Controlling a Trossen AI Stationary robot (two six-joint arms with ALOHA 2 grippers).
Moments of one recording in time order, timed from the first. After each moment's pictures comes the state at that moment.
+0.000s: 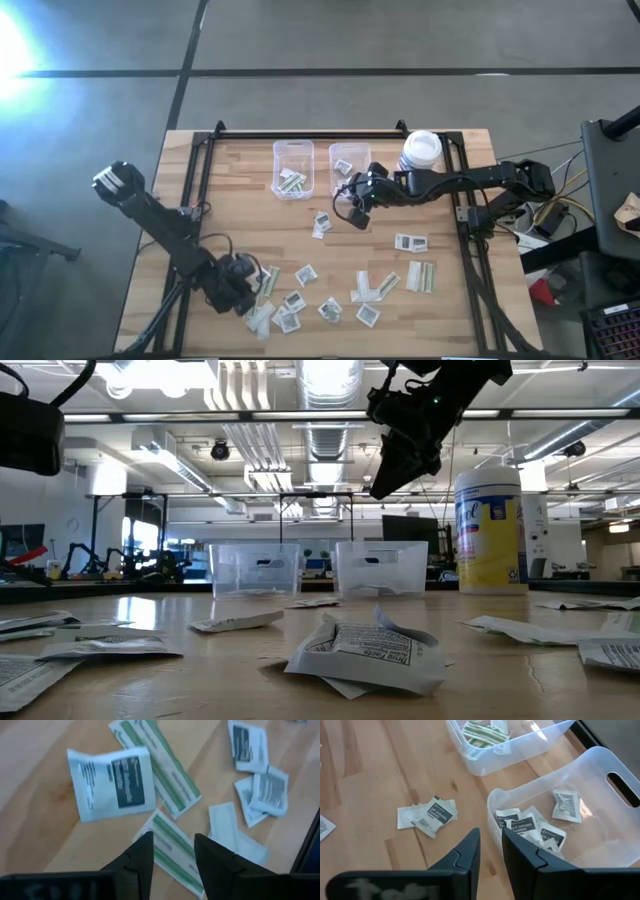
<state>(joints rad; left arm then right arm) -0.81 1.36 0.65 -0.35 -0.24 -1.45 -0.05 1.51 1.07 -0.44 0.28 0.28</state>
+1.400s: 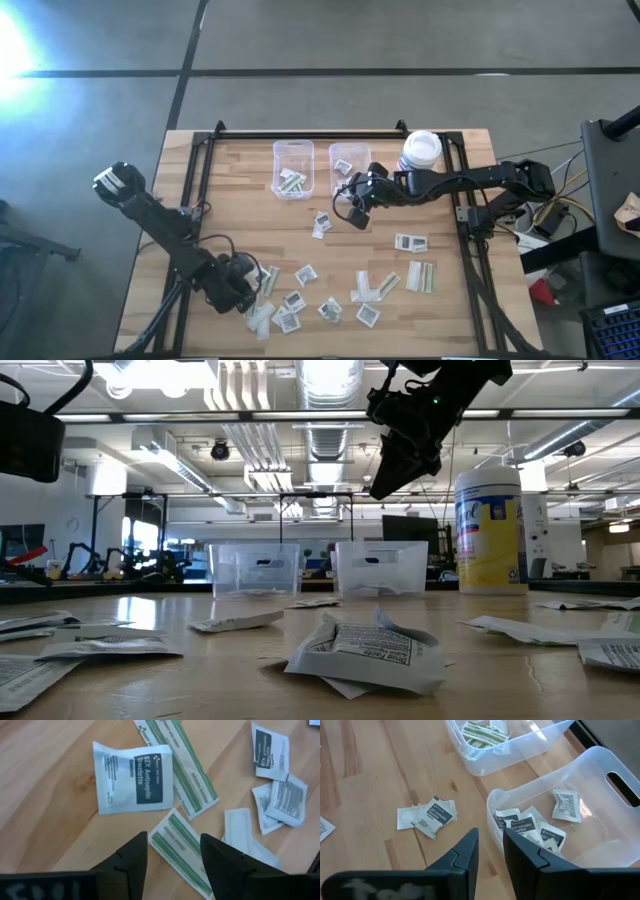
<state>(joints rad) -0.81 1.37 0.66 -0.41 -0.25 -1.54 -0.05 1.51 1.06 -0.44 0.28 0.29</state>
